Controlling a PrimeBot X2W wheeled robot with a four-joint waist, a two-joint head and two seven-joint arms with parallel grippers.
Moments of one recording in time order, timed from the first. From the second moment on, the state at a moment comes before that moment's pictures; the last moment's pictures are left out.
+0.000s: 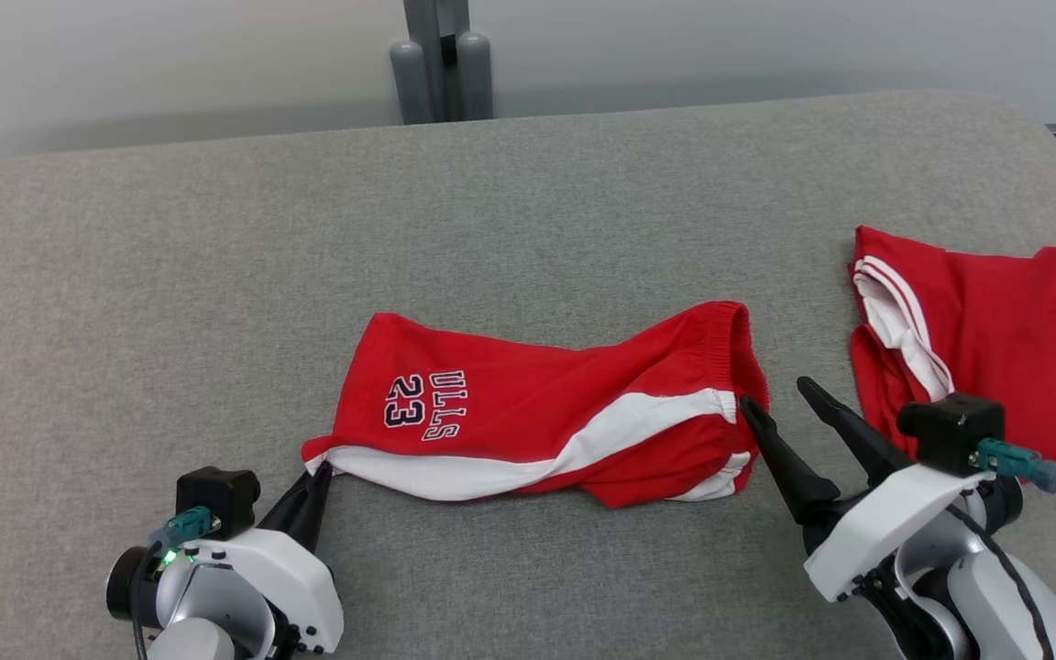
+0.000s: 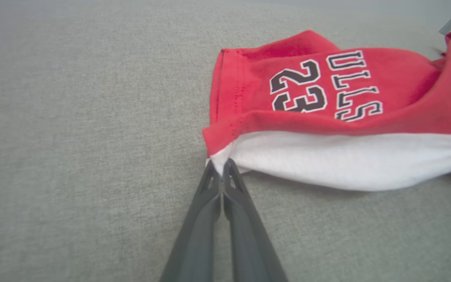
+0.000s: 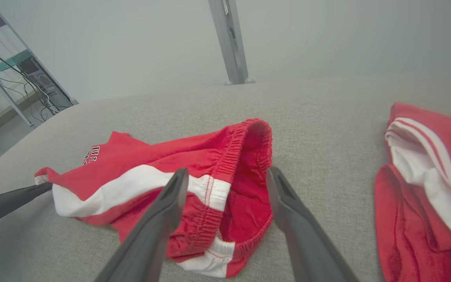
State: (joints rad) left arm -0.17 0.19 -0.27 0.40 -0.41 -0.03 0.03; right arm -0.22 -0.24 0.35 0.17 0.52 0.13 0.02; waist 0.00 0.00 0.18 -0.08
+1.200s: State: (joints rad) left arm -0.24 0.26 -0.20 -0.08 -0.38 0.09 0.00; right arm -0.40 -0.42 0.42 0.04 0.73 0.13 -0.24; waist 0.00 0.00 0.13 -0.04
